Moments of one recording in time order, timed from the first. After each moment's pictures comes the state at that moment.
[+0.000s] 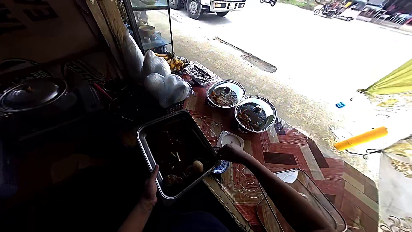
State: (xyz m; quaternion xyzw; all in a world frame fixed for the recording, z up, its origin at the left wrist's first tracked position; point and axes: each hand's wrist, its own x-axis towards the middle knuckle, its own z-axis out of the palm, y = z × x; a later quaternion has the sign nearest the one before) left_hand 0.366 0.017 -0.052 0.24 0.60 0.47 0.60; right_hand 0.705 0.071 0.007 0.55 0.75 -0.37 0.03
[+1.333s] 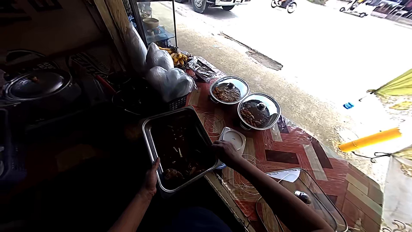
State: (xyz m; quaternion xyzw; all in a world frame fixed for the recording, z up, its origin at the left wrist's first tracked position) left_hand 0.358 0.021 -0.059 0.27 0.63 0.44 0.58; right_hand 0.651 0.049 0.021 0.56 0.80 -0.20 0.02
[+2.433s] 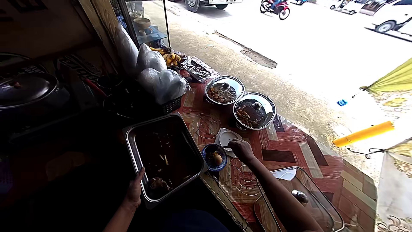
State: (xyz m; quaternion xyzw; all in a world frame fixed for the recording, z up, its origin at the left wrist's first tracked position) left_hand 0.326 0.020 -0.077 0.27 0.65 0.44 0.56; right_hand 0.747 0.052 -0.021 0.67 0.72 -0.17 0.00
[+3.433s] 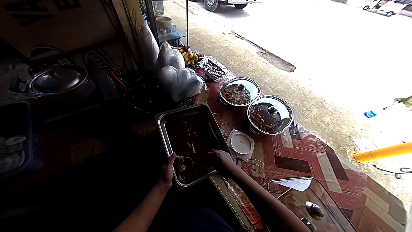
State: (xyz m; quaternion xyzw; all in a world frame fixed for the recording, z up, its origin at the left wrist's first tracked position) left_hand 0.386 0.035 -0.060 0.25 0.58 0.47 0.62; right_hand 0.610 0.054 0.005 0.56 0.76 -0.33 0.03
